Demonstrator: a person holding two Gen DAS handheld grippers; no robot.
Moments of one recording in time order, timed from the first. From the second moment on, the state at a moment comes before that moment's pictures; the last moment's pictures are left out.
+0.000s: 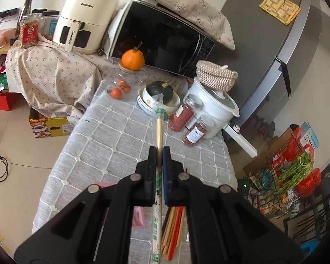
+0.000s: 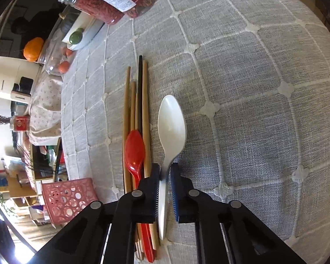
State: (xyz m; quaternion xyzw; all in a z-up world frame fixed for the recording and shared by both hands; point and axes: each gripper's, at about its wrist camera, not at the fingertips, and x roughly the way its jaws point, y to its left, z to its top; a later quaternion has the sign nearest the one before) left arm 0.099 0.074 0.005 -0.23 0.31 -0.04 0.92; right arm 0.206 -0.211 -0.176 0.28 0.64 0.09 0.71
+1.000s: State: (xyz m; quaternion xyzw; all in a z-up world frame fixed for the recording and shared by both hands) left arm 0.092 0.101 -0.009 -0.19 0.15 0.00 0.97; right arm 0.165 -0.100 -0.033 0.22 0.31 0.25 0.89
